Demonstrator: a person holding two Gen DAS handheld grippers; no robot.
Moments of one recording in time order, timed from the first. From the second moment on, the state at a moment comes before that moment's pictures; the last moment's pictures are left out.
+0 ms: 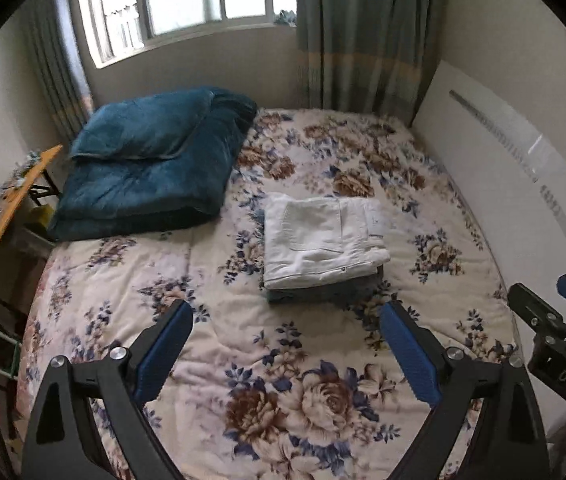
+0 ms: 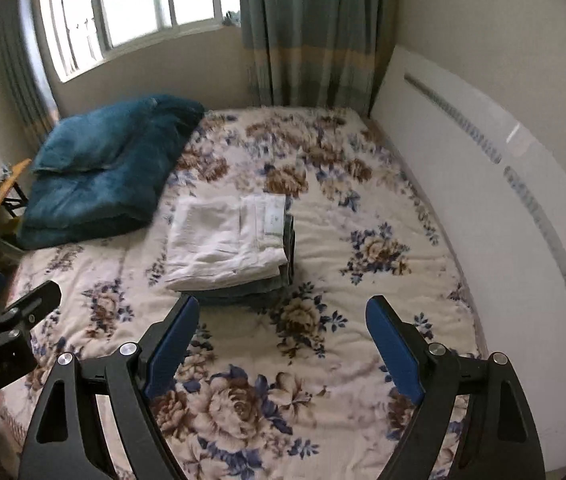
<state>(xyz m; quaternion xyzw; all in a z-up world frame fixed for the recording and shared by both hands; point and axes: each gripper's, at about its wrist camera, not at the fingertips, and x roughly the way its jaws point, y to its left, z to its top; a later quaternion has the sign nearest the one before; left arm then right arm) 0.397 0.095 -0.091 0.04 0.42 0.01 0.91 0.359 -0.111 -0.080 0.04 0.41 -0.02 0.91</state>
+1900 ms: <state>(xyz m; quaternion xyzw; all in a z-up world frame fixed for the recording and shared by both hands) 0.365 0.064 -0.101 0.06 0.41 0.07 0.91 0.330 -0.150 -0.071 0.04 0.40 -0.02 0.92</state>
